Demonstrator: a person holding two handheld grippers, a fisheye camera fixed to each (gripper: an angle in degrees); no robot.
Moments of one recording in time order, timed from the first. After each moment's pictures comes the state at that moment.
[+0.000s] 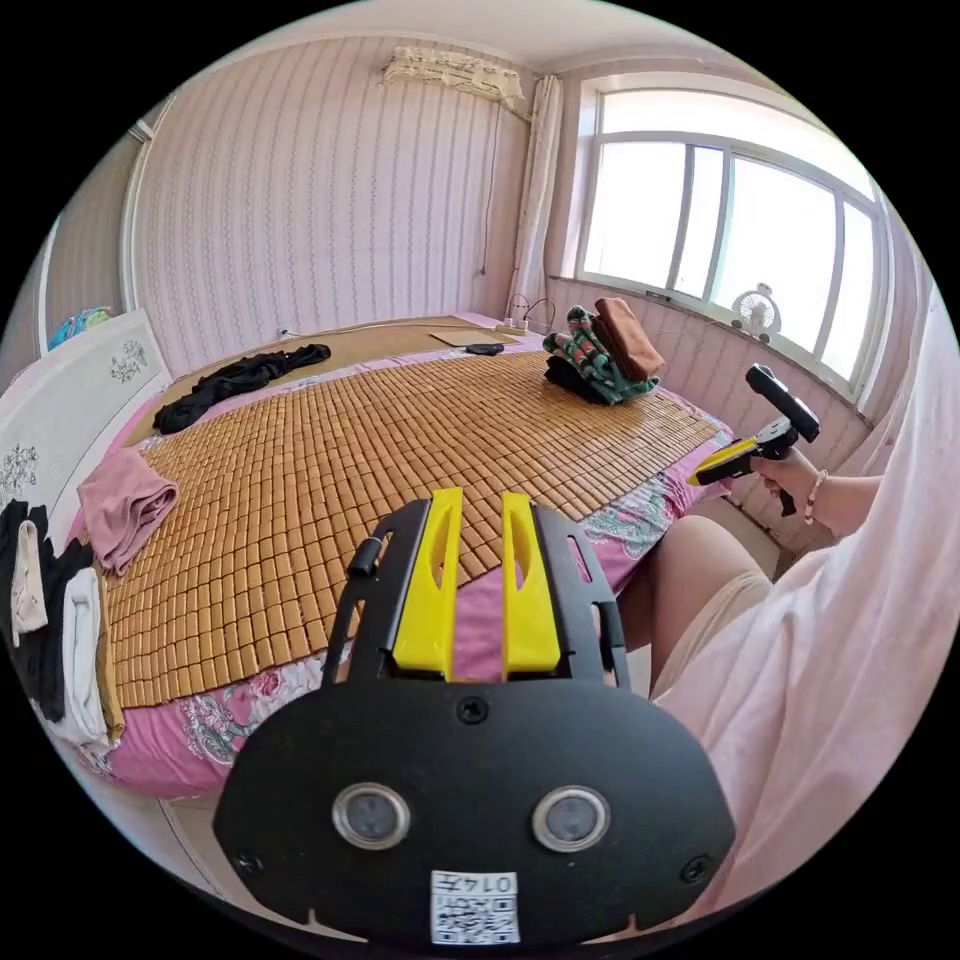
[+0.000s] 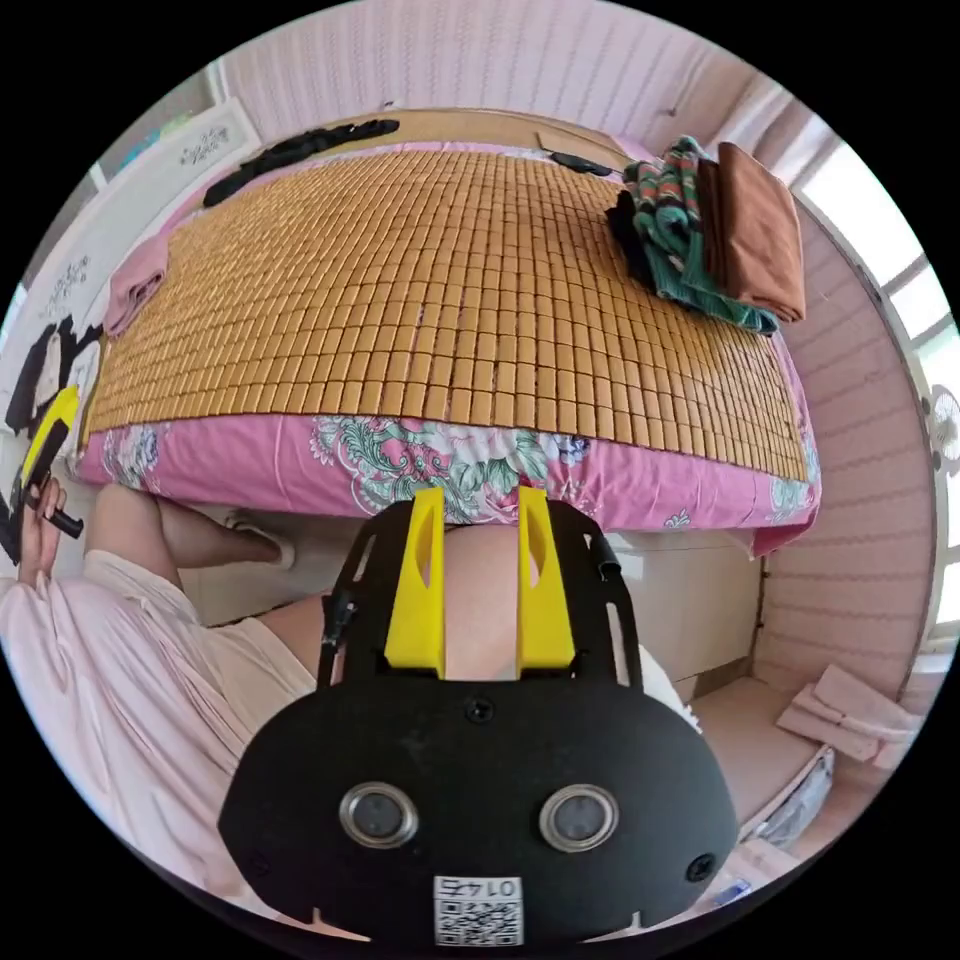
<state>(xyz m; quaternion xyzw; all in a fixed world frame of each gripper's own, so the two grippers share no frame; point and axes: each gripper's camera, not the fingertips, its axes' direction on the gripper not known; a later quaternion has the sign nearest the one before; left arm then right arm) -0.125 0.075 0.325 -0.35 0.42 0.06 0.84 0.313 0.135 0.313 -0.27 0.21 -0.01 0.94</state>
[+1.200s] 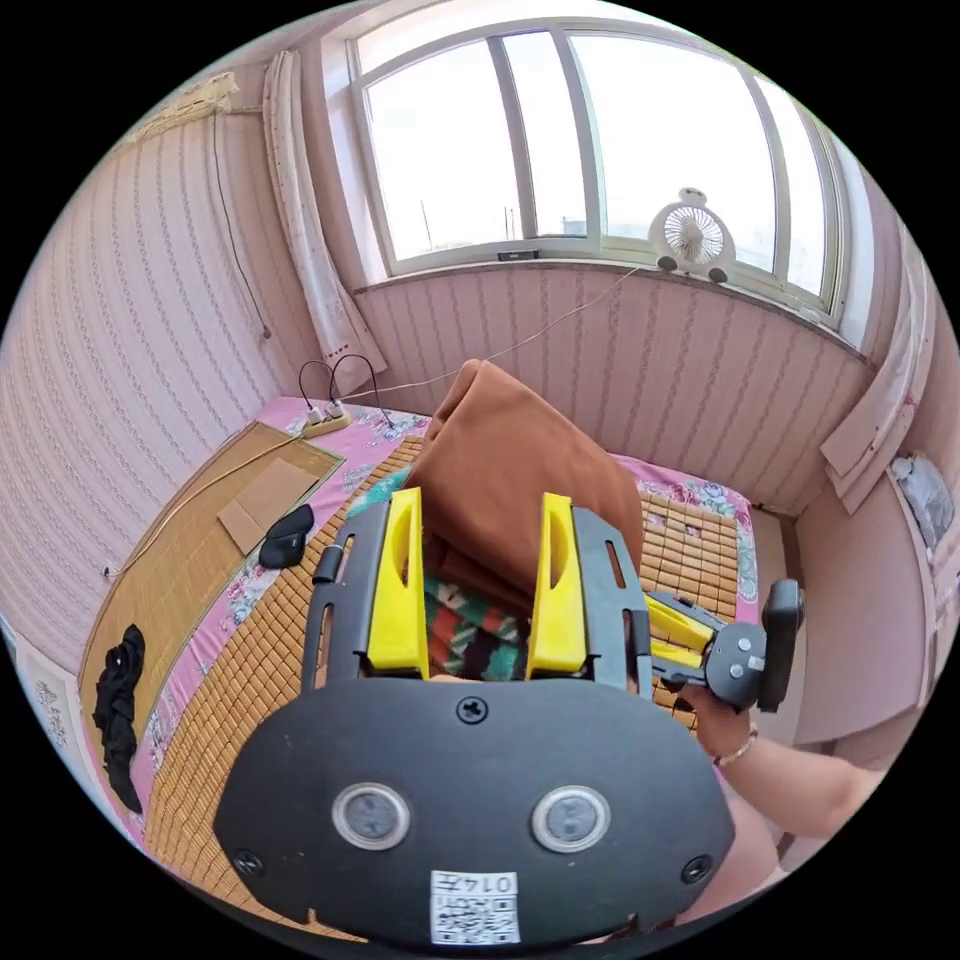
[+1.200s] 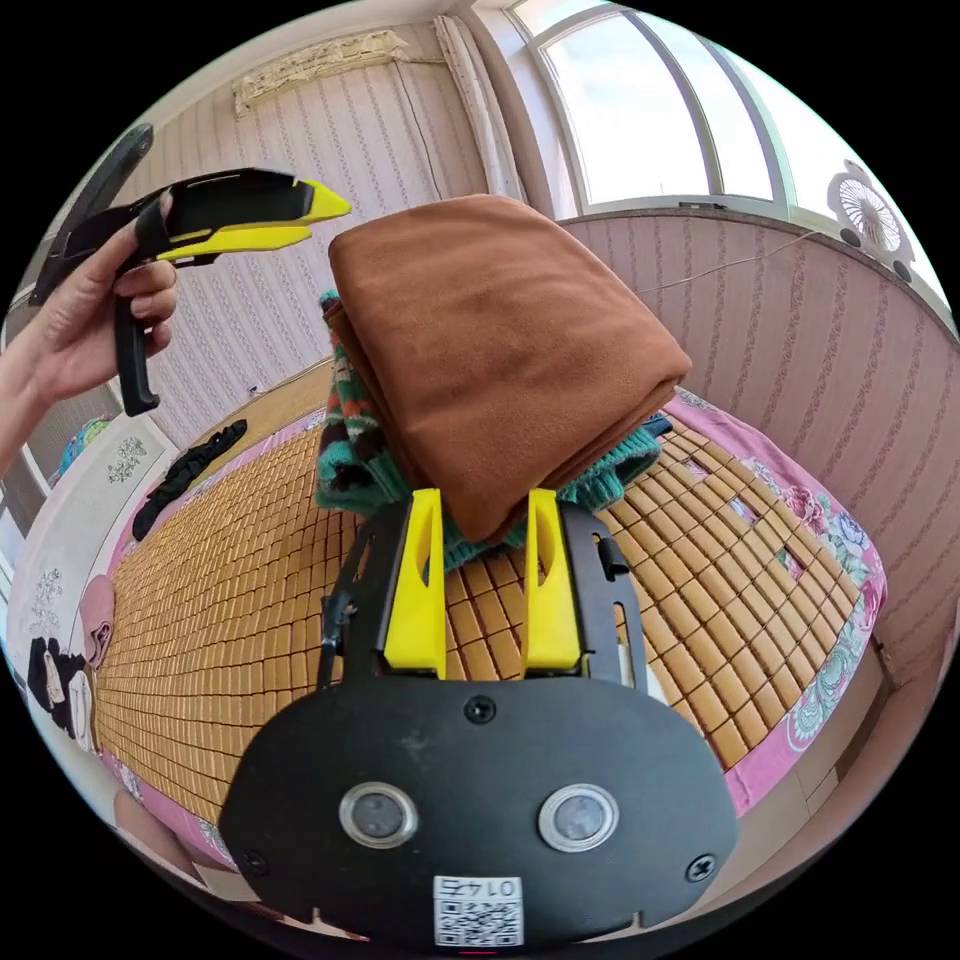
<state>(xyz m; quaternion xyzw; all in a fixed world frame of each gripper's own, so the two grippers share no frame) 0.444 -0.096 0.549 -0.29 0.55 0.23 0.75 0.722 0.080 0.290 0.06 0.21 0.11 0.97</state>
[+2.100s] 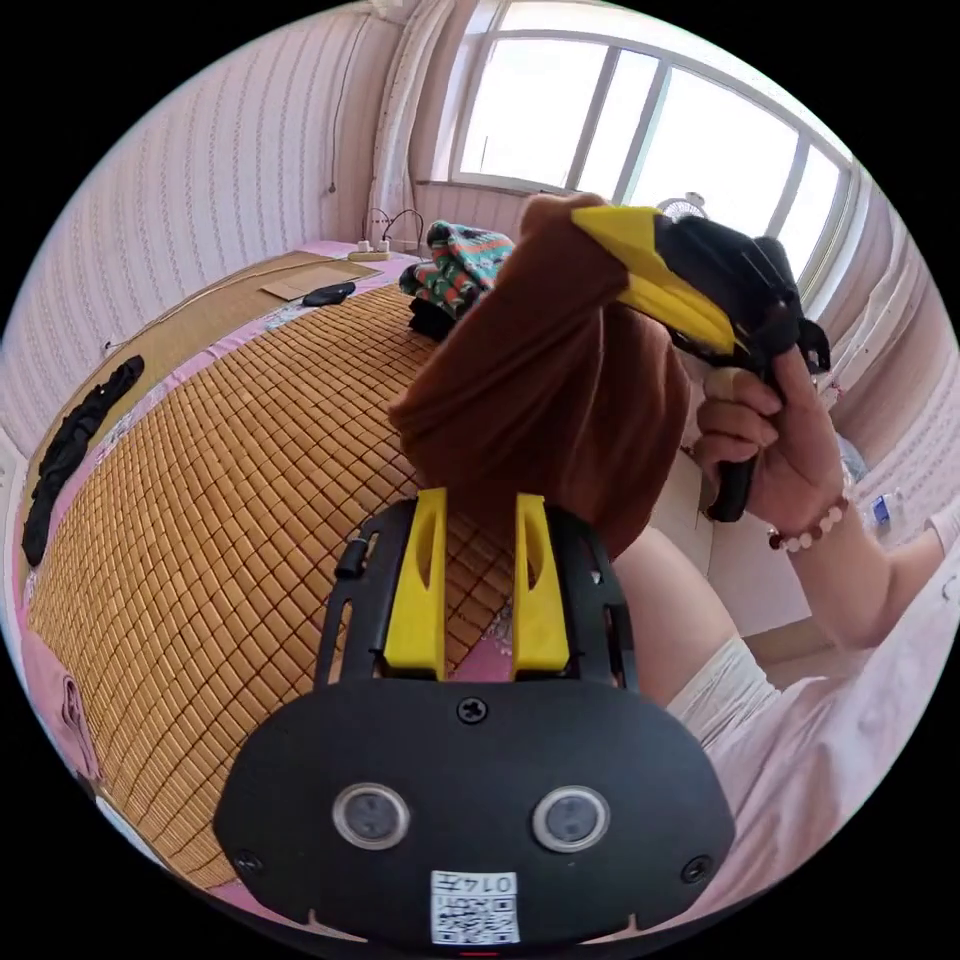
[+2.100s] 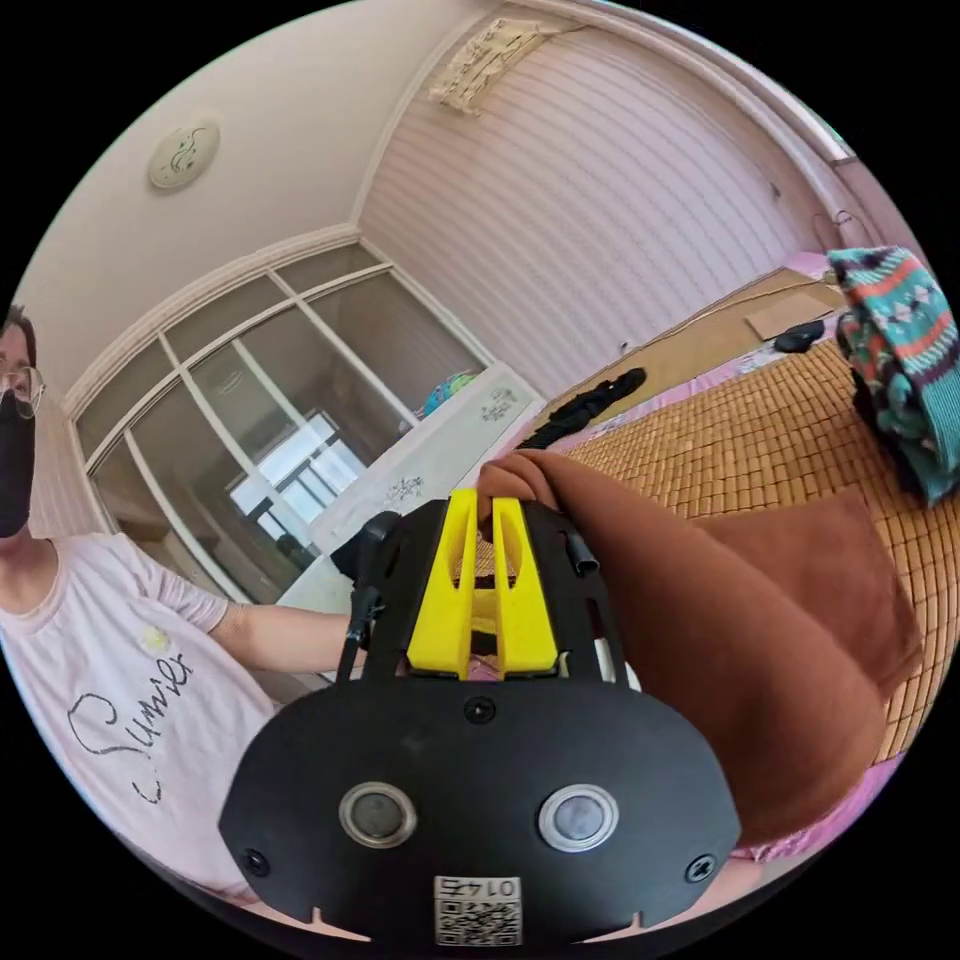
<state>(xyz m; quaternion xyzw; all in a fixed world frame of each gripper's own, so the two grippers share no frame) 0.000 0.061 0.406 -0.41 0.56 0.13 0.71 0.555 0.122 0.184 0.01 -0.30 -0.04 0.95</state>
